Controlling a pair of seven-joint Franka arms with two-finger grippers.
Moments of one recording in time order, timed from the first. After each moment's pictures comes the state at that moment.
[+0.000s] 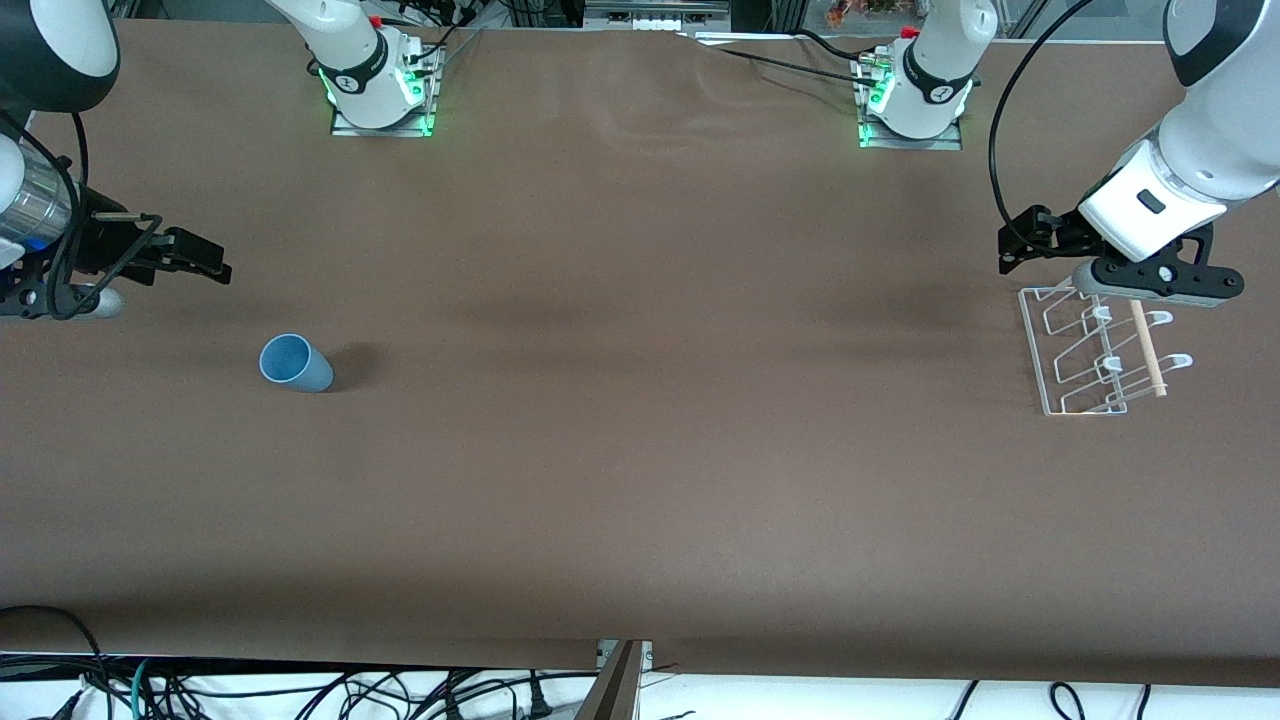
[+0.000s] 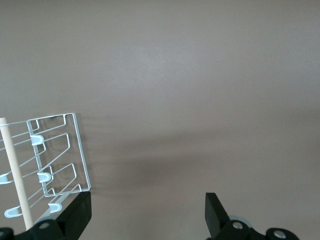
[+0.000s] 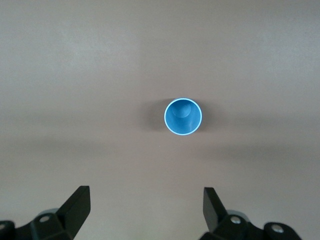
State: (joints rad) left arm -0.03 0.01 -0.09 -1.70 -0.01 1.67 -0.02; right arm 0.05 0.07 -0.05 -1.68 0.06 1.66 -0.01
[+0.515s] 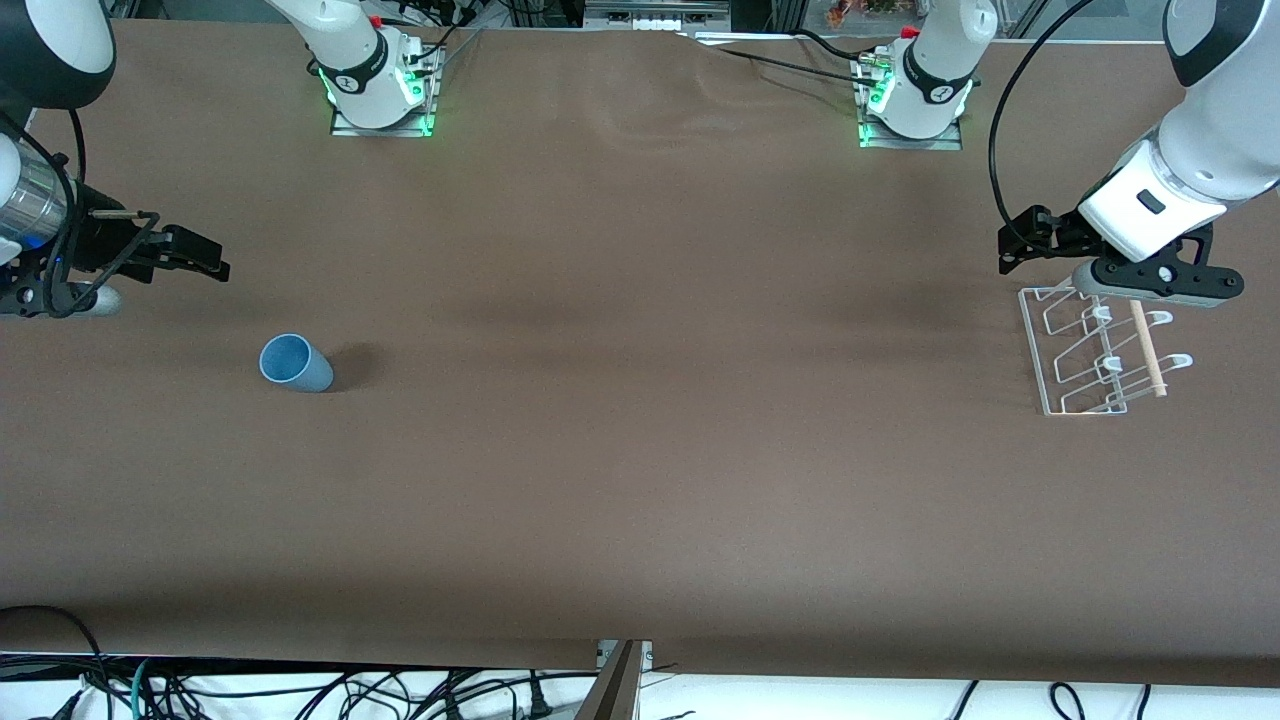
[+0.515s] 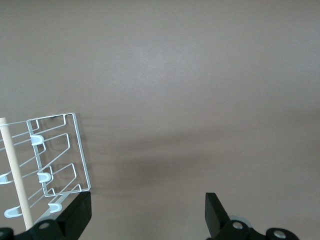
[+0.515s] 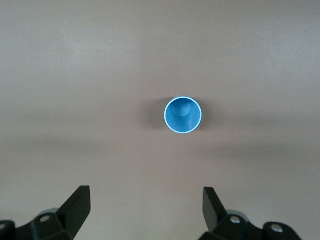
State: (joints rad) left arm -0.03 0.01 -0.09 -1.70 -0.01 1.67 -0.02; right arm 0.04 0.07 -0.05 -1.67 0.06 1.65 -0.01
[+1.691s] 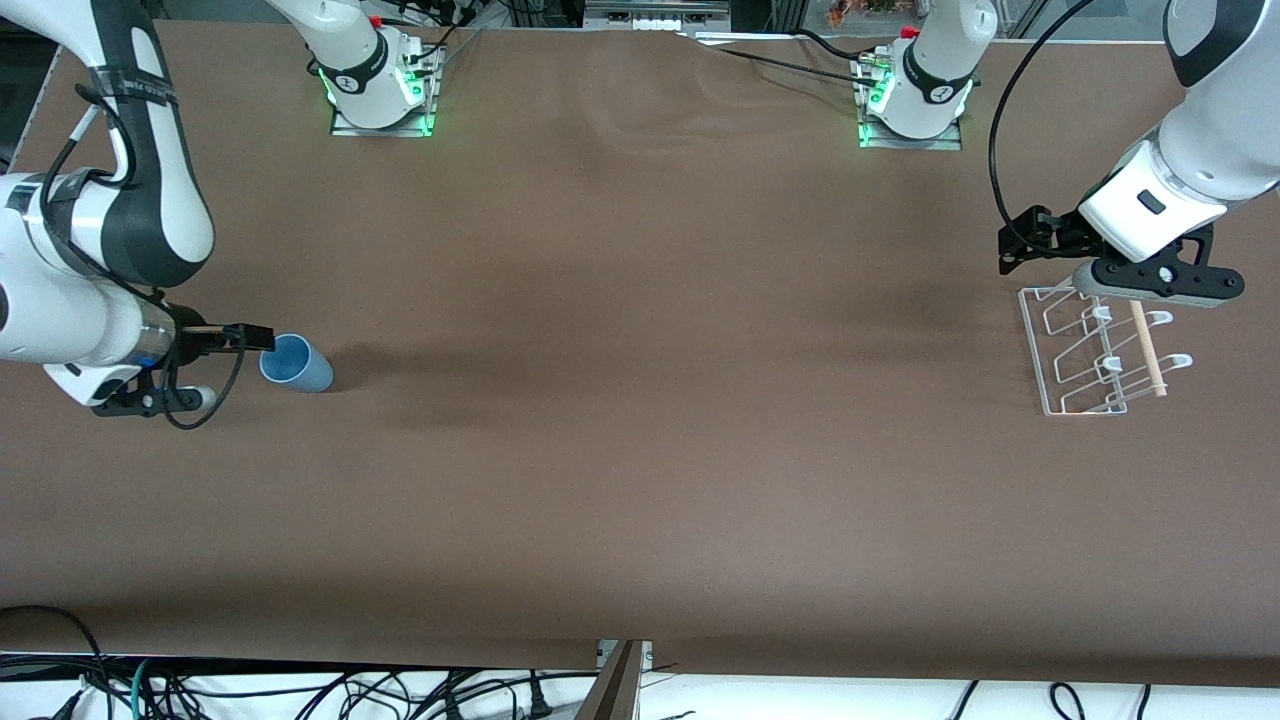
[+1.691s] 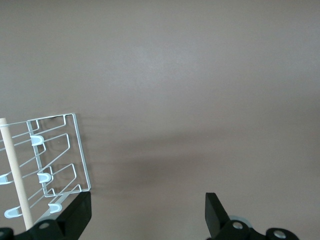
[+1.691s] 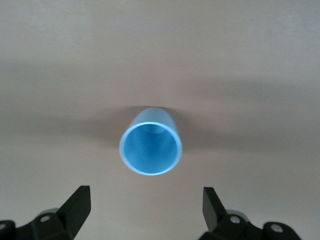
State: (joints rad) left arm -0.03 0.01 -0.09 -1.70 -0.01 1.67 -0.02; right arm 0.01 0.36 -0.07 -1.70 -0.01 1.83 -0.14
